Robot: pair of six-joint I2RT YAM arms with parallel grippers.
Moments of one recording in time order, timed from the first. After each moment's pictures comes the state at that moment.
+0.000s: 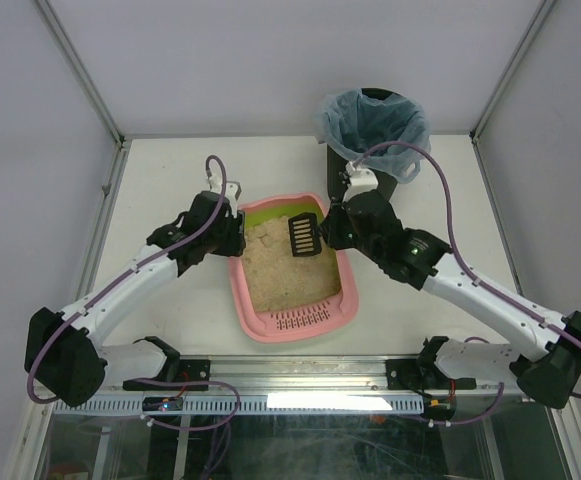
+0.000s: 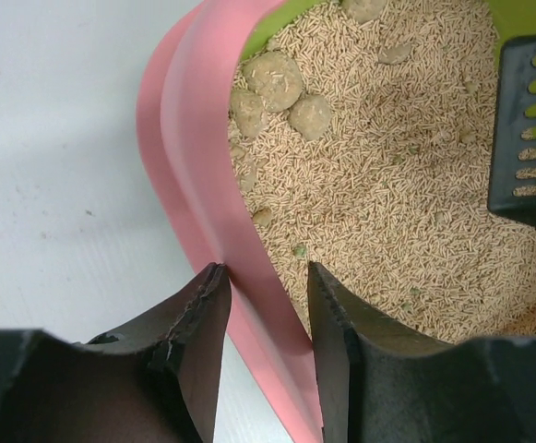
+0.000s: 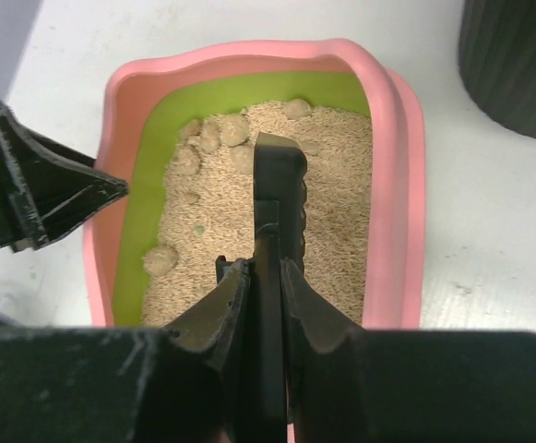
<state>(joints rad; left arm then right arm) -0.55 1.19 0.92 -0.51 -0.11 -0.33 0.87 1.11 1.05 -0.43 0.26 0.53</state>
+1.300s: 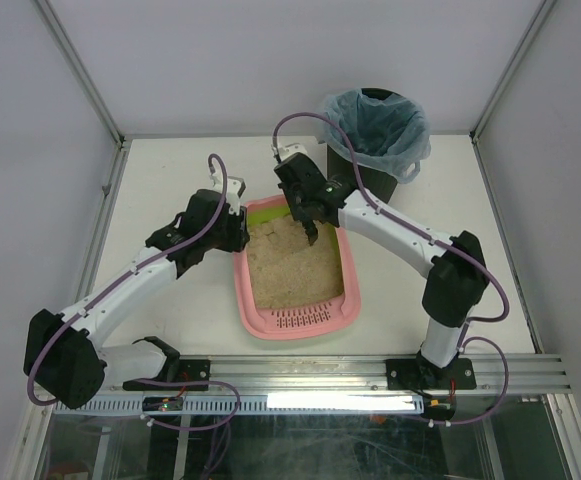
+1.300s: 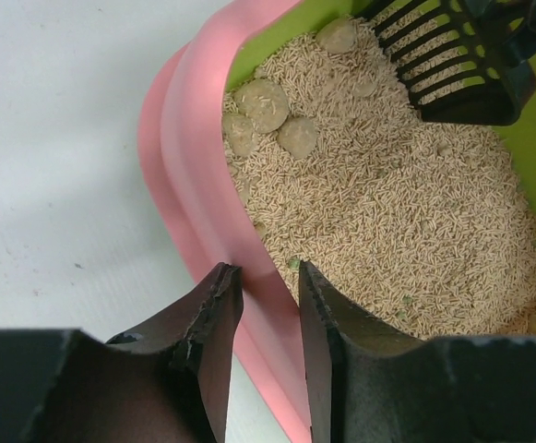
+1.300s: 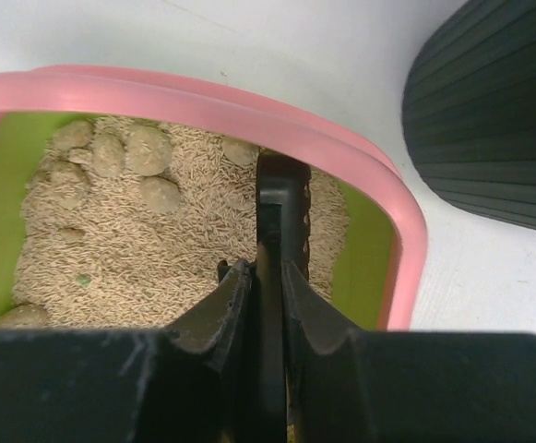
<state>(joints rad) -0.54 1.20 0.90 -0.38 -0.02 -0.24 0.85 1.79 1.63 -0.72 0.40 0.25</state>
